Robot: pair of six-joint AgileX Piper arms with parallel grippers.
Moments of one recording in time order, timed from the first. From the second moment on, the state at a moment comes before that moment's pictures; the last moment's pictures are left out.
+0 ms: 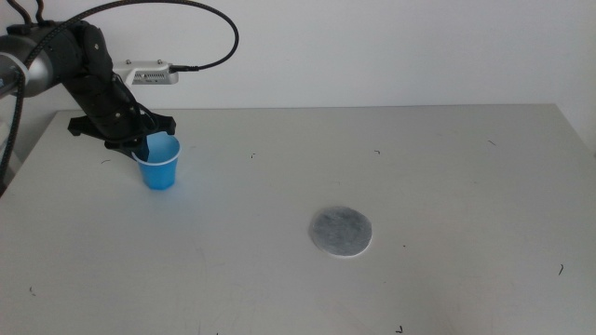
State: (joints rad) left arm -0.02 2.15 -1.77 -0.08 0.93 0.05; right arm -0.04 -0.01 0.03 -0.03 0.14 0.02
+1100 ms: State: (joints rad) left arm -0.60 2.02 -1.77 -0.13 0.90 -0.04; right arm -0.04 -0.01 0.03 -0.03 0.14 0.02
